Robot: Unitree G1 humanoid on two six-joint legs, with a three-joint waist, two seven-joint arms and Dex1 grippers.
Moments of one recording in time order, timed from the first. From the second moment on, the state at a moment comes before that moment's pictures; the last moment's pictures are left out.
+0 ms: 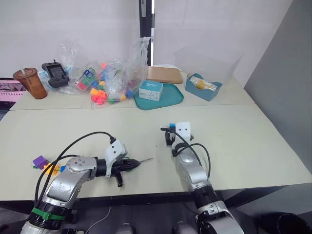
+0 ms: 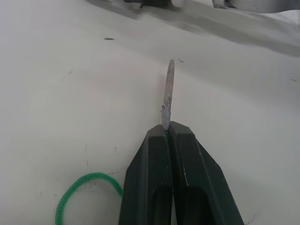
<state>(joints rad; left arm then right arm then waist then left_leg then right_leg) -0.23 0.66 -0.10 -0.18 -0.32 0.51 -0.97 -0.59 0.10 0.07 0.46 -0.02 0.14 -0.20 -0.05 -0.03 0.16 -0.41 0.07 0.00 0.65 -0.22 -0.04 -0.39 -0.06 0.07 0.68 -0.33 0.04</state>
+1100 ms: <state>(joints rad) -0.28 0.62 -0.10 -0.16 -0.33 0.52 -0.96 0.01 -0.03 0.32 -0.51 0.03 0.56 0.01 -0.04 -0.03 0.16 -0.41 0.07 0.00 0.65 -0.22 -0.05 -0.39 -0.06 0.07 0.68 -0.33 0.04</state>
